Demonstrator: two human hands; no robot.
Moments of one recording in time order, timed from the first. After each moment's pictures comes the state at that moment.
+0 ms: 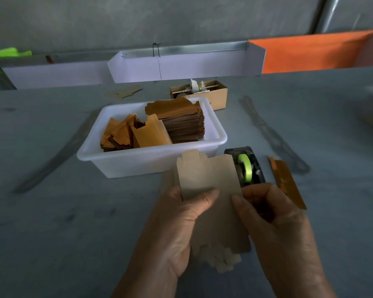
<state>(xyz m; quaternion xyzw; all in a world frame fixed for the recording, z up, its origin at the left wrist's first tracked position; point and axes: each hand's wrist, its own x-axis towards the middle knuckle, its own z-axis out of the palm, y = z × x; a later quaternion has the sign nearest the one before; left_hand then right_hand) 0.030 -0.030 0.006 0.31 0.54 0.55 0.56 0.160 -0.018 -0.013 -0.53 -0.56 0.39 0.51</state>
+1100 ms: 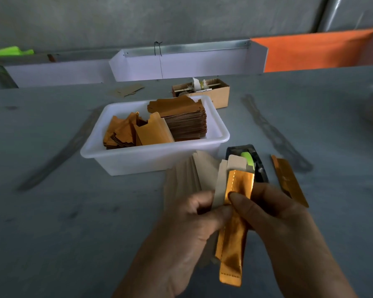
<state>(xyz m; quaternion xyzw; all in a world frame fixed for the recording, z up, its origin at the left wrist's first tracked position) 0.028 -0.044 0.007 0.43 0.49 0.47 0.59 0.163 -0.023 0.007 -0.47 -0.53 0.53 0.46</state>
